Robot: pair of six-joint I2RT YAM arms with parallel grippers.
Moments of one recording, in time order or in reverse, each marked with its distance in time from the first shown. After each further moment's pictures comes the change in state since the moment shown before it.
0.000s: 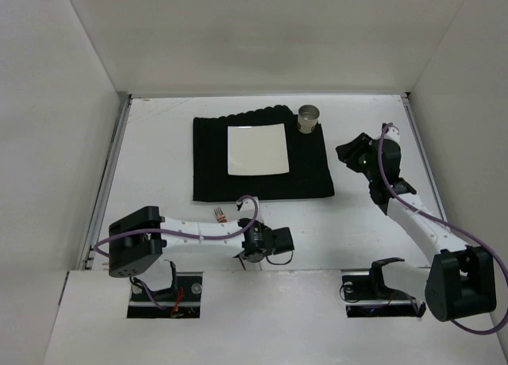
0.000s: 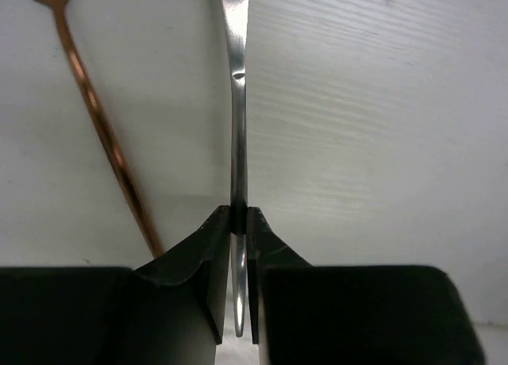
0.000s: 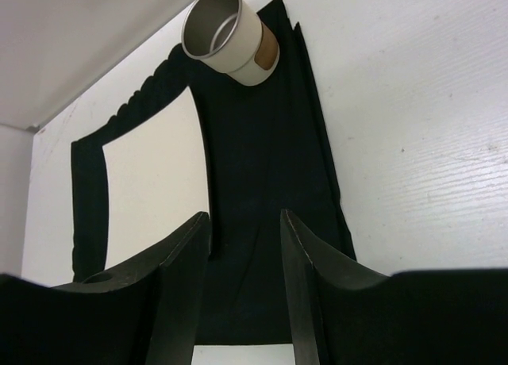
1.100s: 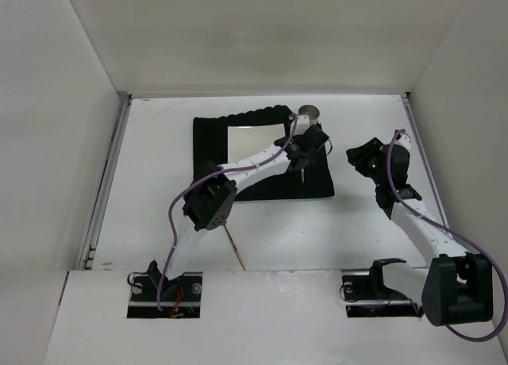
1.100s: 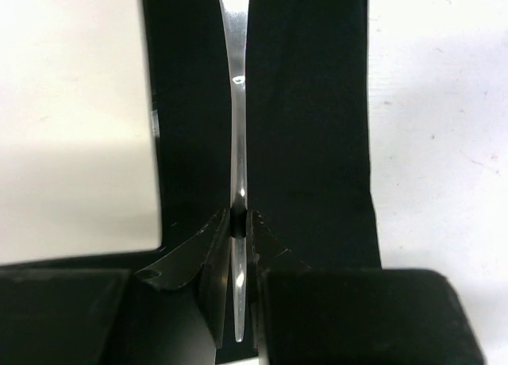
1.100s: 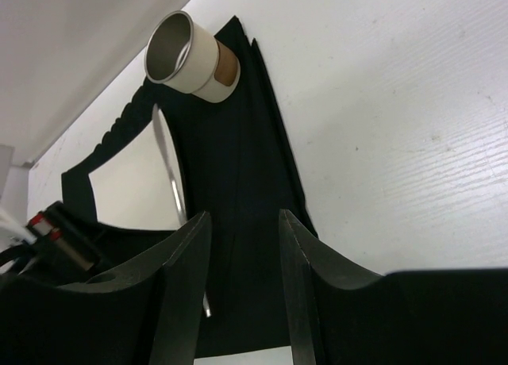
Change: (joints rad) left arm 0.449 0.694 1.007 0.244 0.130 0.756; right arm -0.092 -0.039 -0.064 0.016 -0.013 0.043
